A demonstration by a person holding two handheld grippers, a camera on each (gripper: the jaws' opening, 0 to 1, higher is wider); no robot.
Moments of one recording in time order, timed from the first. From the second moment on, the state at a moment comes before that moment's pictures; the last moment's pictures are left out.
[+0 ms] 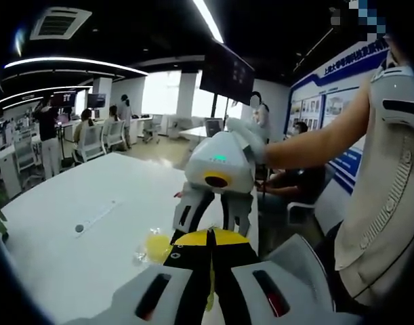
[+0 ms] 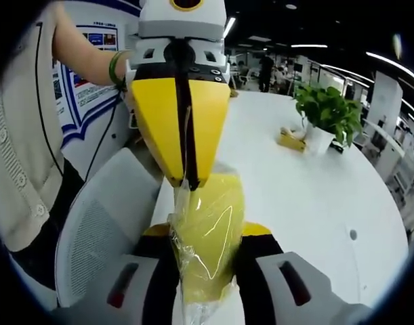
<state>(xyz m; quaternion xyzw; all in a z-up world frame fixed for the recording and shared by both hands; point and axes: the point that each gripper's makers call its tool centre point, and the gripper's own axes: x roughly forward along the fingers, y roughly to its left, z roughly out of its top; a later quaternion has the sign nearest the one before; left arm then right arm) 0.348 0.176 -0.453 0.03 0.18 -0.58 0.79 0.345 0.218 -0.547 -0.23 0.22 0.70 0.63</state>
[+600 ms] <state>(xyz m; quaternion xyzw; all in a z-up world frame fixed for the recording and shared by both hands) 0.341 0.172 -0.453 0.01 0.18 -0.58 0.80 0.347 0.217 -0.547 -0.22 0.22 0.70 0.65</state>
